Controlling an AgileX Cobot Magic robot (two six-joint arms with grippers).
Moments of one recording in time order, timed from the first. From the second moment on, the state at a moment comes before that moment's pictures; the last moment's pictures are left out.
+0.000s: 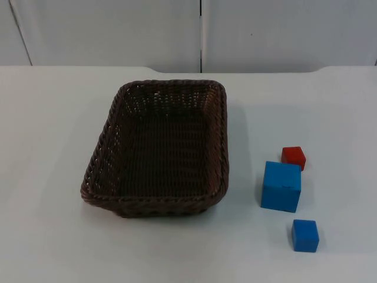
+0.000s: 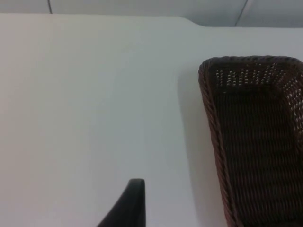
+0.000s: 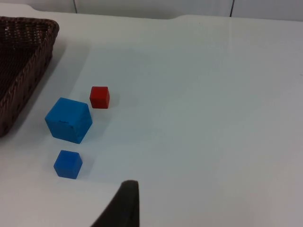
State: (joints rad) right arm 0.07 0.00 -0.52 0.03 1.08 -0.07; left arm 0.07 0.95 -0.82 -0.41 0.68 0.33
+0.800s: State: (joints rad) right arm 0.07 0.00 -0.52 0.03 1.08 -0.07; left arm -0.04 1.38 -1.08 -0.49 0.70 0.44
